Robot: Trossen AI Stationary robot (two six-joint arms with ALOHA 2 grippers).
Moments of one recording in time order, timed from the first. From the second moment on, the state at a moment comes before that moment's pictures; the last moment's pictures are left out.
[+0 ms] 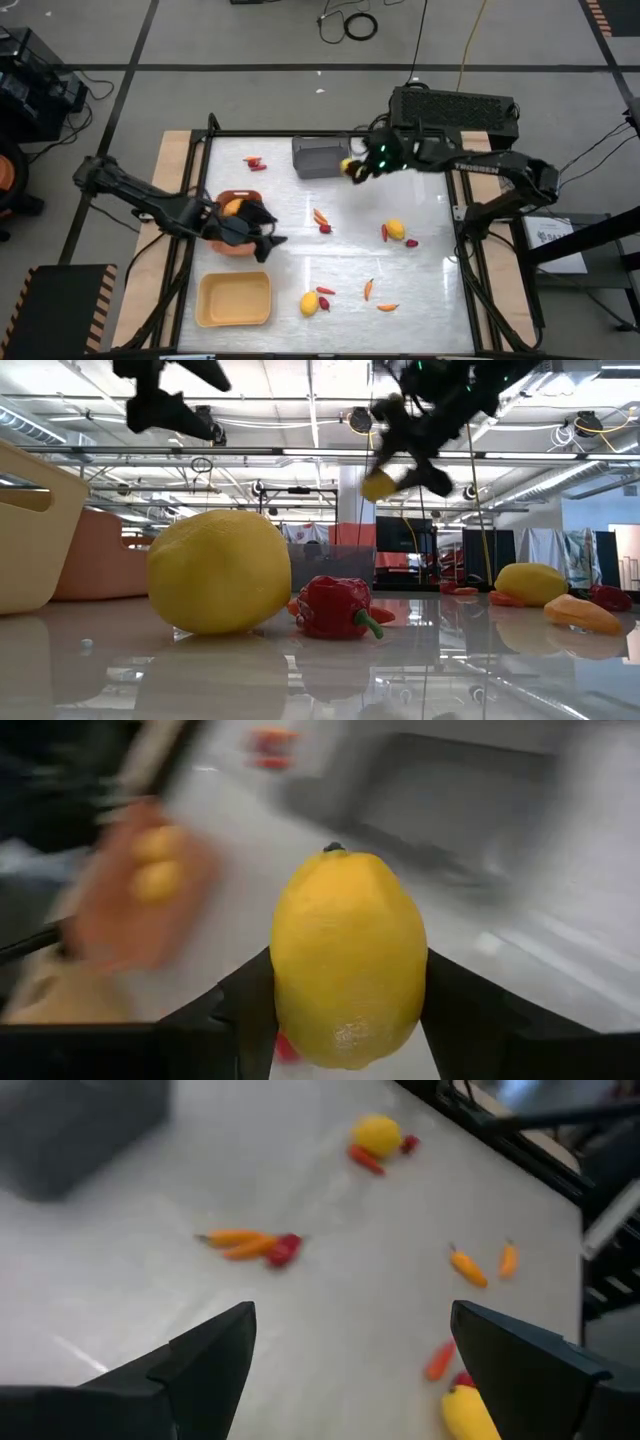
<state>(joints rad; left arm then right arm) -0.37 1.13 0.87 -0.45 -0.44 -0.83 -0.36 1.42 1.04 -0.30 -0.13 0.76</state>
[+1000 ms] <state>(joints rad) -0.32 0.78 0.87 -0.83 -0.67 -0.82 0.06 2.27 1.70 0.38 0.02 0.63</state>
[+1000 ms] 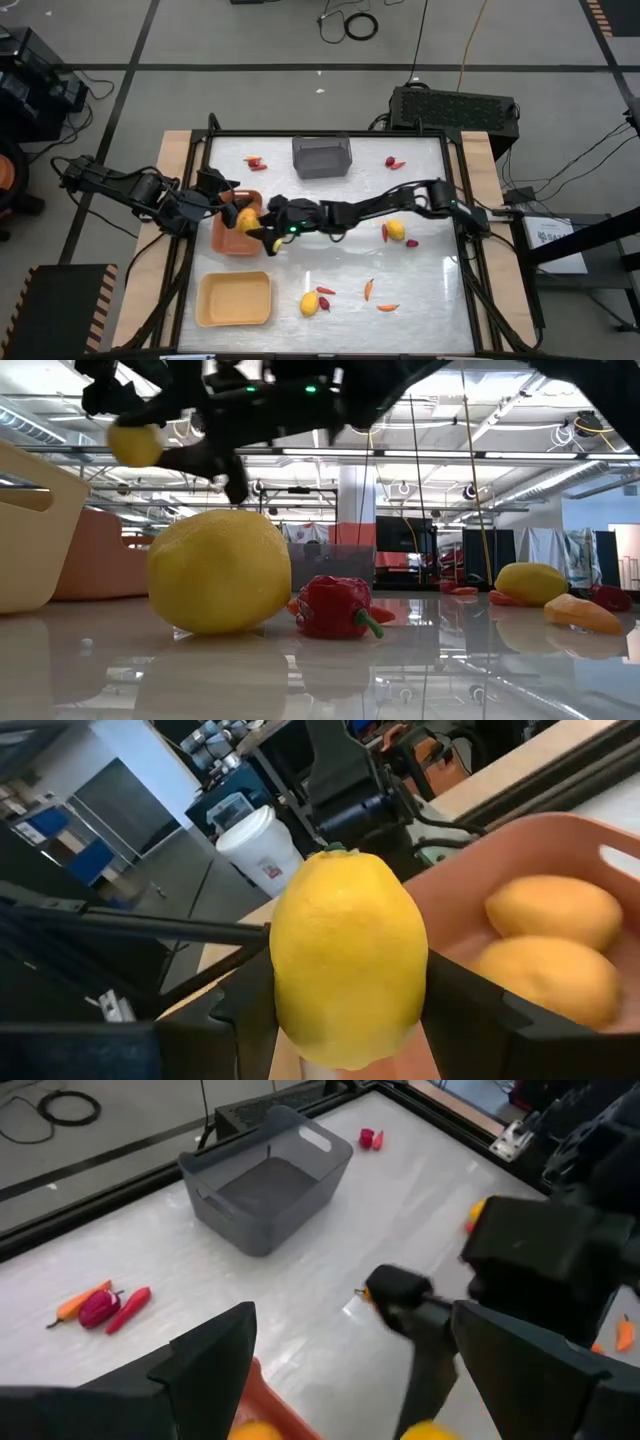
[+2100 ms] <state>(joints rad) -0.32 0.78 0.87 -0.83 -0.65 -0.86 0.01 2.49 2.02 0.12 -0.34 0.70</state>
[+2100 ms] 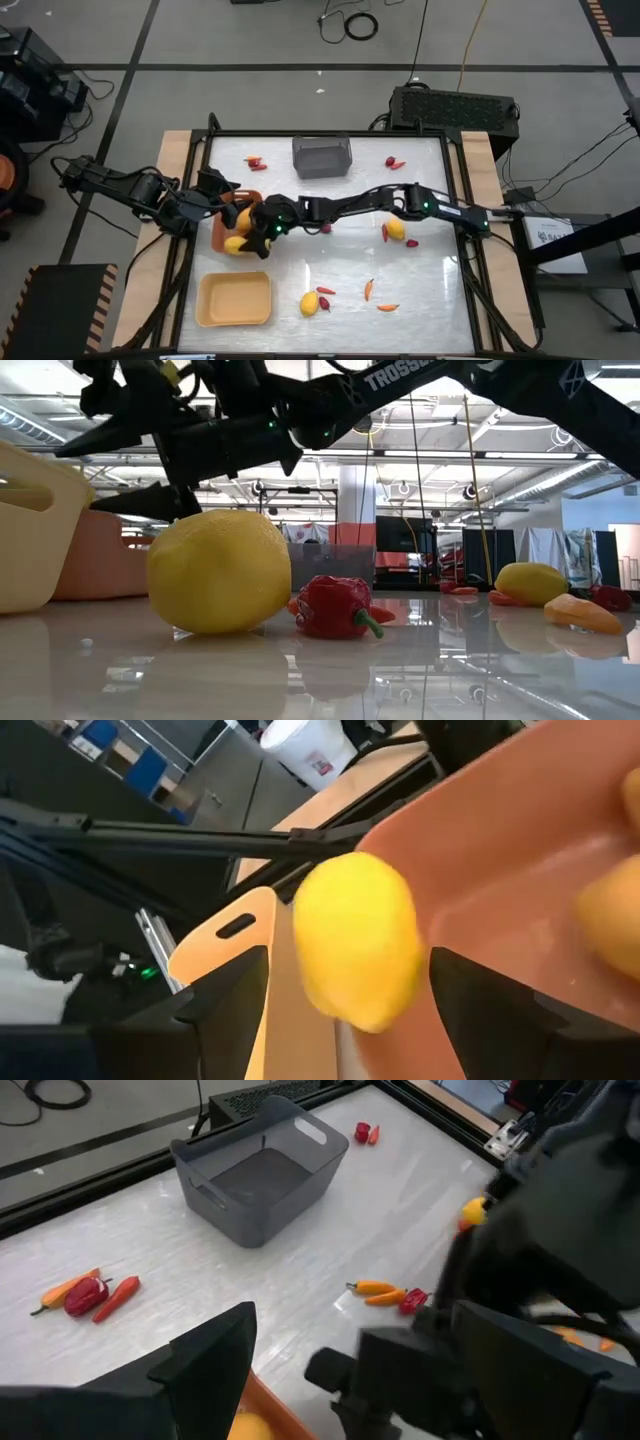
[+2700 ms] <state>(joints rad) -0.32 0.78 0.87 -0.84 -0.63 -0.86 -0.03 2.36 2.02 -0.17 -0.34 0.59</state>
